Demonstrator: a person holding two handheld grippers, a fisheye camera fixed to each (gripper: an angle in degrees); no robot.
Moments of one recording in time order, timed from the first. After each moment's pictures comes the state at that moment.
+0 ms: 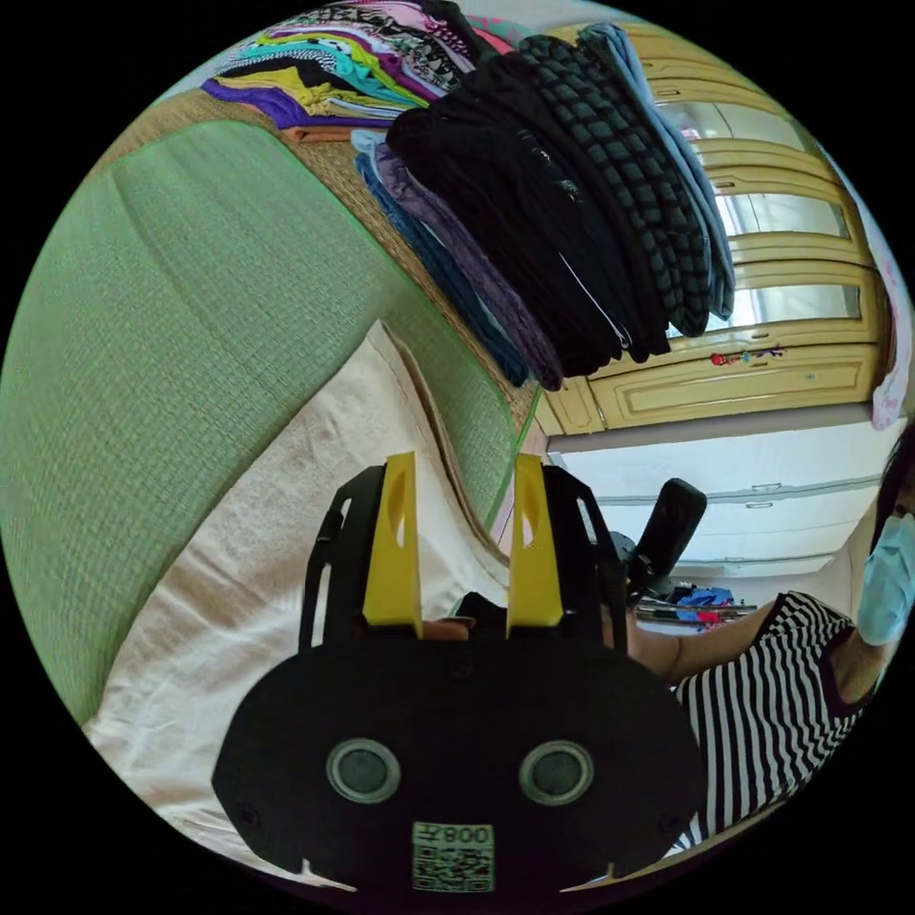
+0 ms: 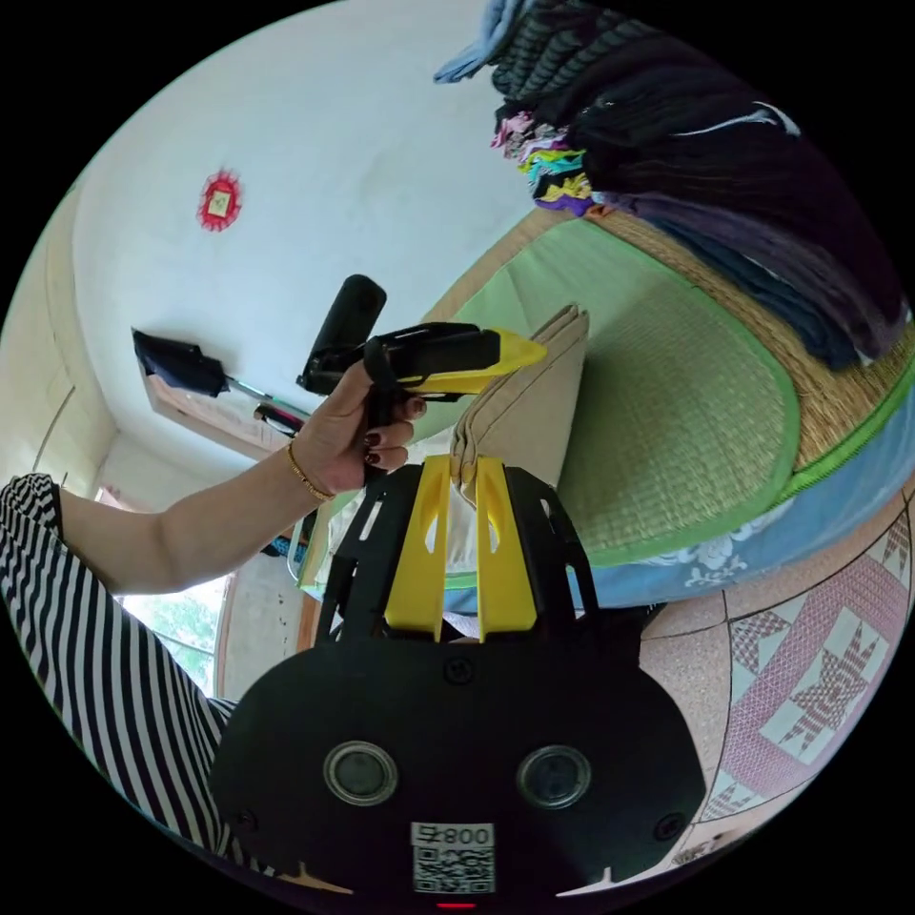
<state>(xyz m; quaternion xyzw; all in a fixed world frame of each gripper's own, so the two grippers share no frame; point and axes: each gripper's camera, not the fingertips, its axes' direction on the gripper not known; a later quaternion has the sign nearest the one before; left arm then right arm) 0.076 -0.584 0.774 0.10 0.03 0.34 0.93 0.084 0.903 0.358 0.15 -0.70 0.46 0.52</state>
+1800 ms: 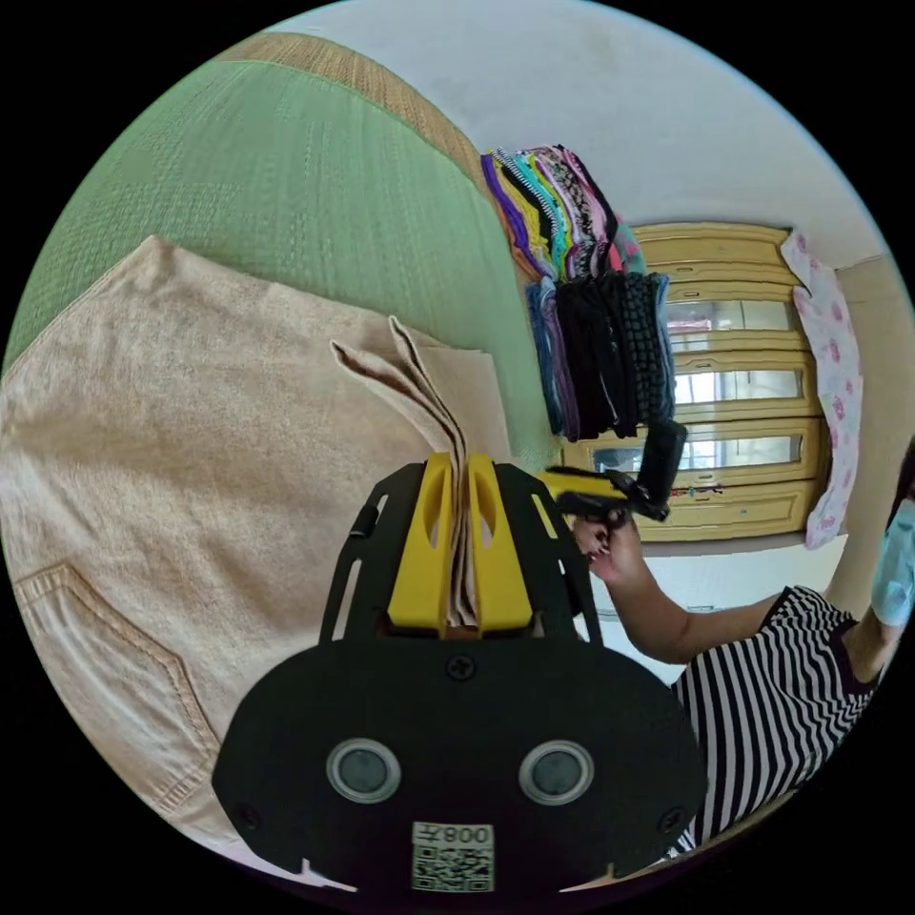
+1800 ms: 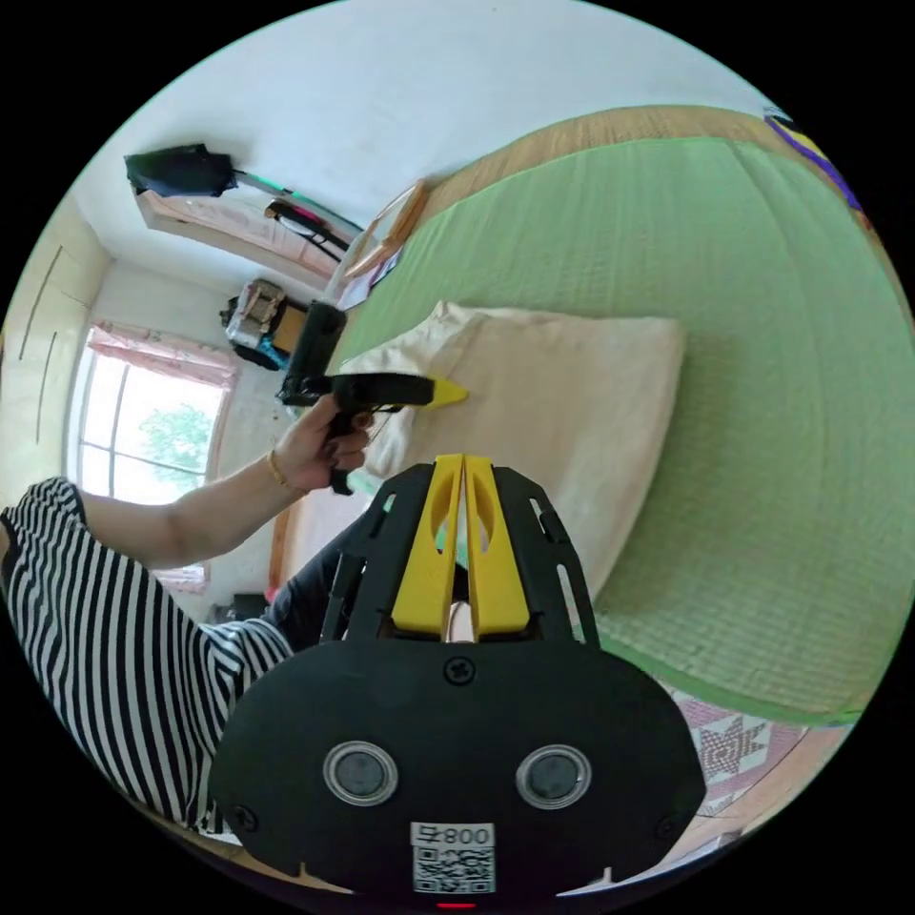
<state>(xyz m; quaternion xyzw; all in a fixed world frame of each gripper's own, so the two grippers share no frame) -0.340 -0.247 0.506 0.25 0.21 0.17 0.93 -0.081 0.421 0.217 0.08 -0.76 0.19 0.62</state>
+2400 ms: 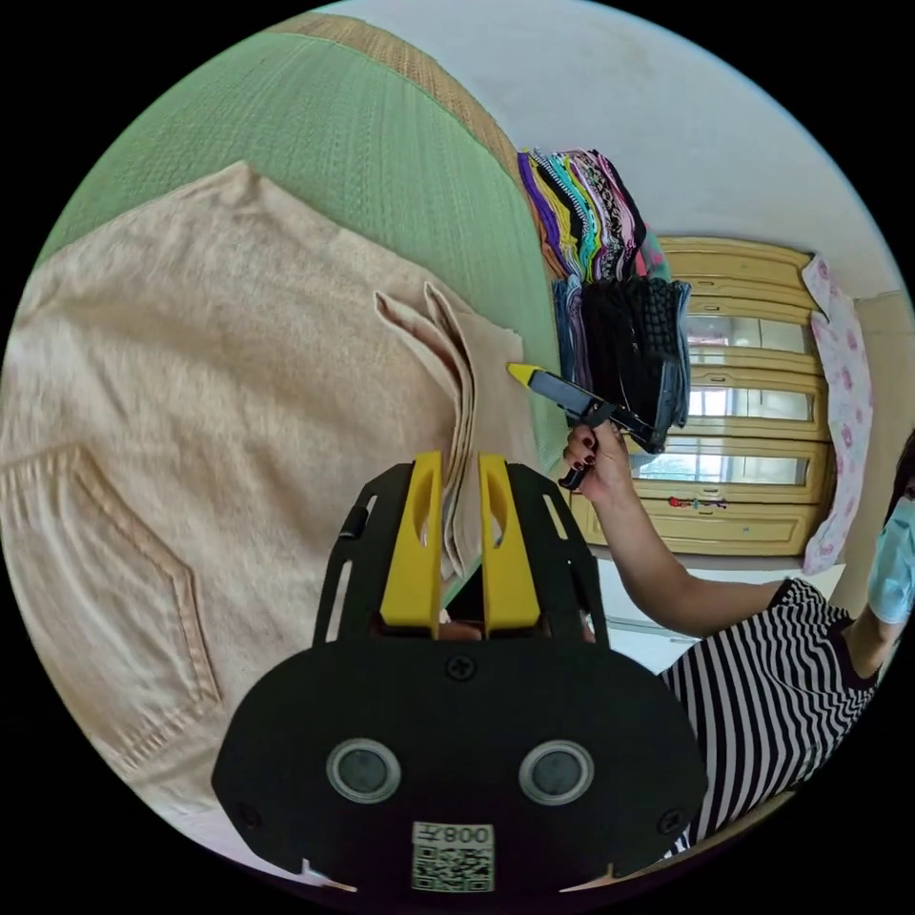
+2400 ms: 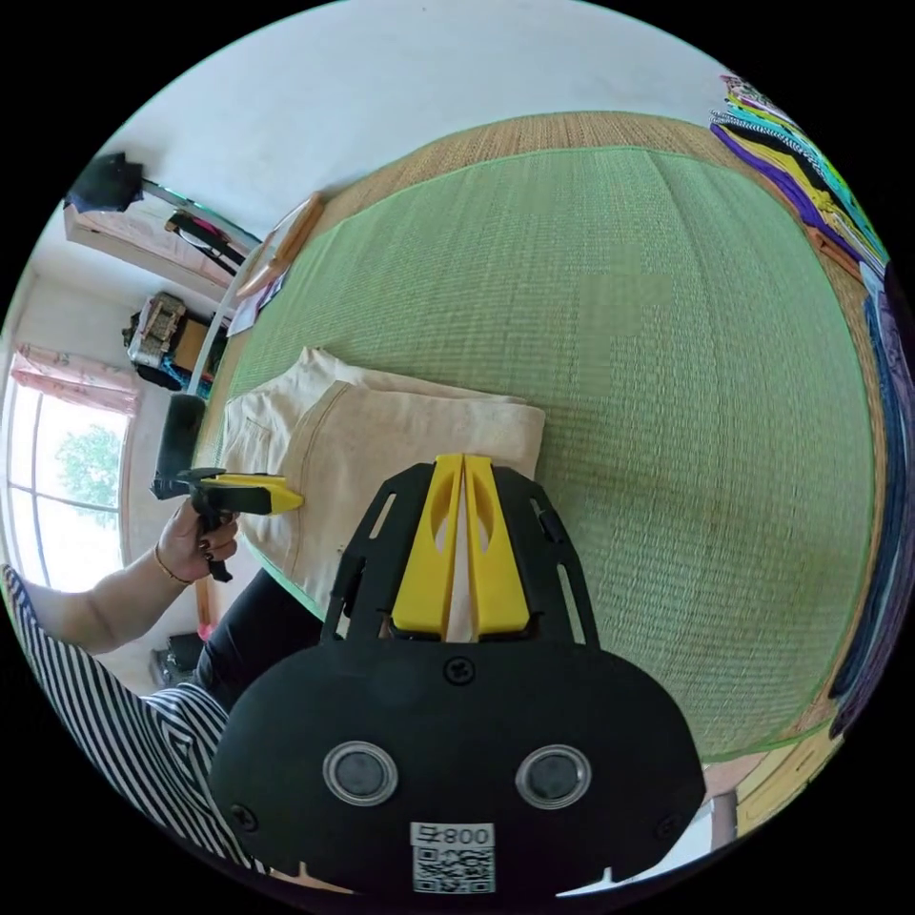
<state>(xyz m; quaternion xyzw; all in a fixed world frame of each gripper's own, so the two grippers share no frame) -0.403 -0.173 0.481 0.23 0.20 0.11 0.94 -0.108 0.343 0.268 0.04 -0.68 0.21 0.70</state>
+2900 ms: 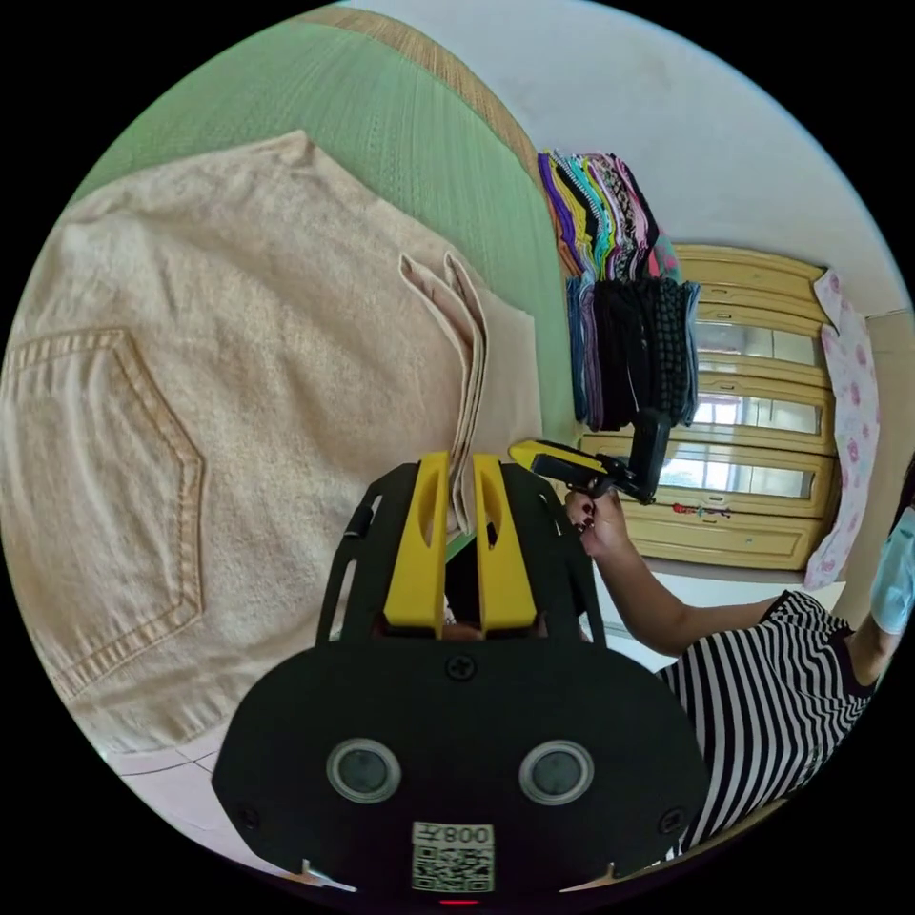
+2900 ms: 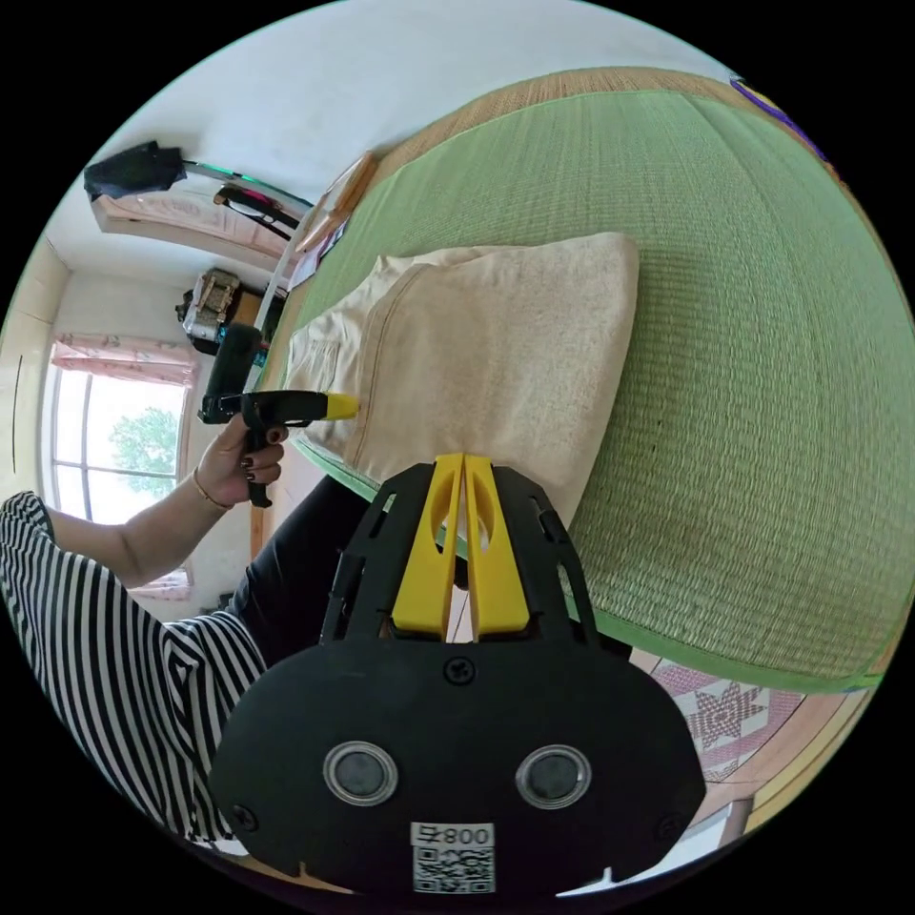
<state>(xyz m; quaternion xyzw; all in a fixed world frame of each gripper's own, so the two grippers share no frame) -0.431 -0.122 0.459 0.24 0.20 0.09 0.94 -0.168 0.404 0.235 0.03 -0.75 0.17 0.64</state>
